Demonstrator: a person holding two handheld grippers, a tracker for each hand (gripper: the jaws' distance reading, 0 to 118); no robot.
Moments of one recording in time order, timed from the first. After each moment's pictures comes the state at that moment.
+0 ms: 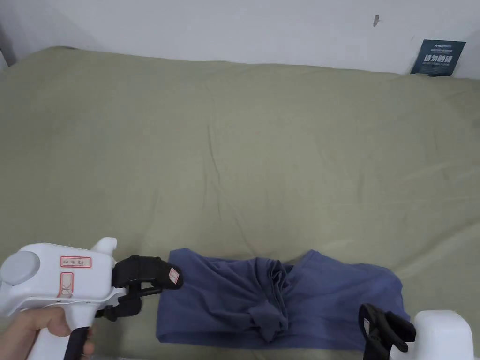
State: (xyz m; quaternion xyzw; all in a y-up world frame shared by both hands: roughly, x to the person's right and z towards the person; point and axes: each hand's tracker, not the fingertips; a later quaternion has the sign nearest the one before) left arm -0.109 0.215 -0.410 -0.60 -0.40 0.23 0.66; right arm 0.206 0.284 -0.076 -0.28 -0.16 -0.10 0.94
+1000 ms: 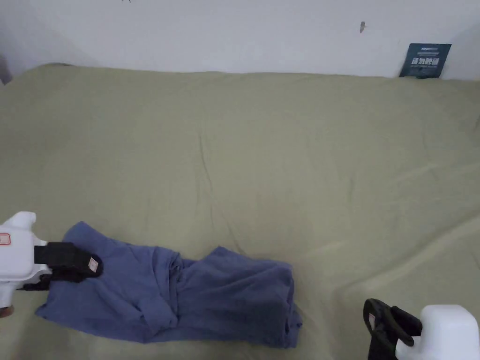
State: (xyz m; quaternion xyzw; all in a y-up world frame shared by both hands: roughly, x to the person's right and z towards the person) left arm -0.177 0.316 -0.430 -0.56 -0.28 0.14 0.77; right arm 0.224 0.289 -0.066 -0.25 -0.17 -0.12 0.95
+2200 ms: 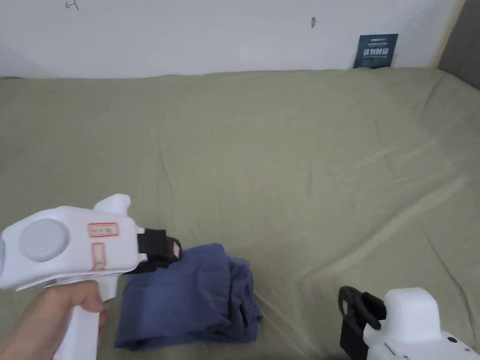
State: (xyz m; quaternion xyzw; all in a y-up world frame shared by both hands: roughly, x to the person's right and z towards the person) left arm -0.015 0.300 -0.370 -0.52 -0.40 0.12 0.75; right arm 0.239 0.286 -0.048 -0.24 -0.20 -0.12 0.94
